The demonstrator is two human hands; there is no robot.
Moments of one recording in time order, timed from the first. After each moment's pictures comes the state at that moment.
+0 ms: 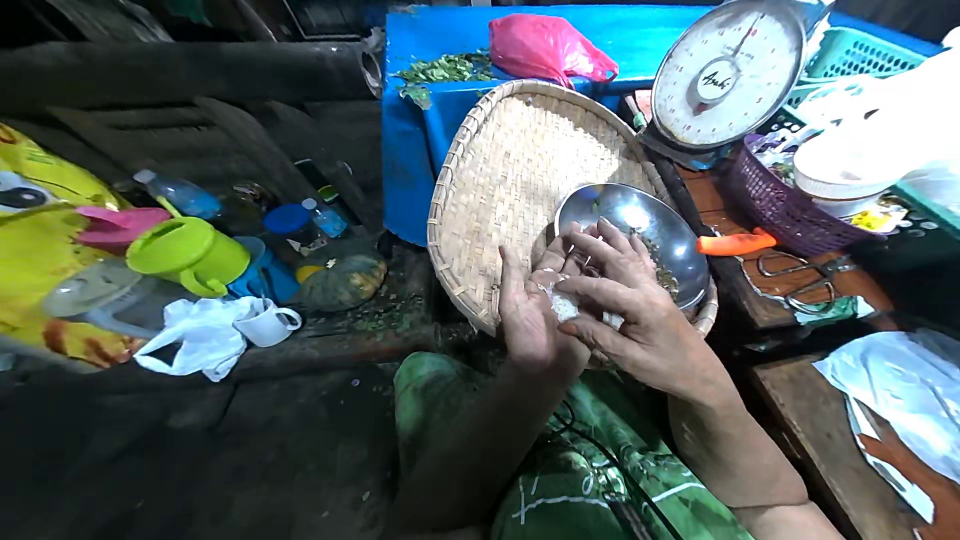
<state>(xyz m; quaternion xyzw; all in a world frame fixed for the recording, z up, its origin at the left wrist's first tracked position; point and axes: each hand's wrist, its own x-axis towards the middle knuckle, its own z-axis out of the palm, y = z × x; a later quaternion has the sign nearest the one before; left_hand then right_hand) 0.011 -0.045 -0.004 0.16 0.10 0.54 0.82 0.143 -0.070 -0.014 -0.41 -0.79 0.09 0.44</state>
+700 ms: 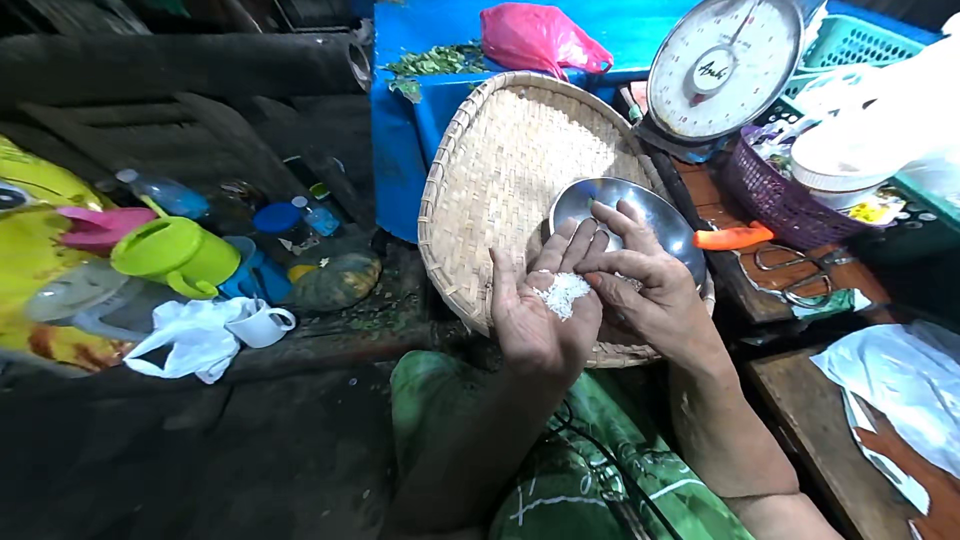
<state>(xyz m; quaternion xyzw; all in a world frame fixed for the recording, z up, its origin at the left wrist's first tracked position) 0.014 -0.043 -0.004 0.11 0.04 0.54 0.83 0.160 -0.058 -0.013 -0.43 -0.73 0.14 0.50</state>
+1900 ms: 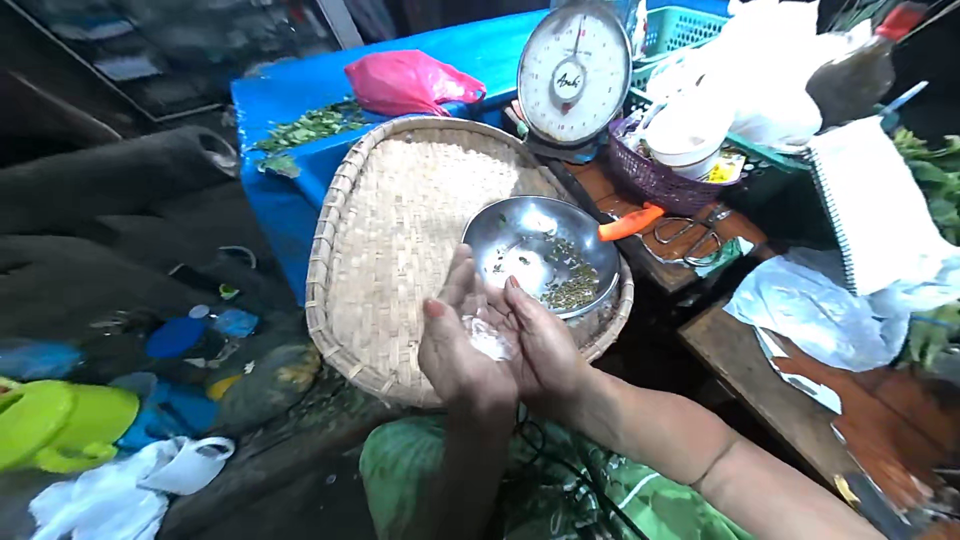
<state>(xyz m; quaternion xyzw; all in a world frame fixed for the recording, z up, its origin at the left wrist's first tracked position) 0.032 -0.045 -0.011 0.50 0.23 0.67 0.50 0.094 -0.065 -0.020 -0.21 -0.23 0.67 0.68</state>
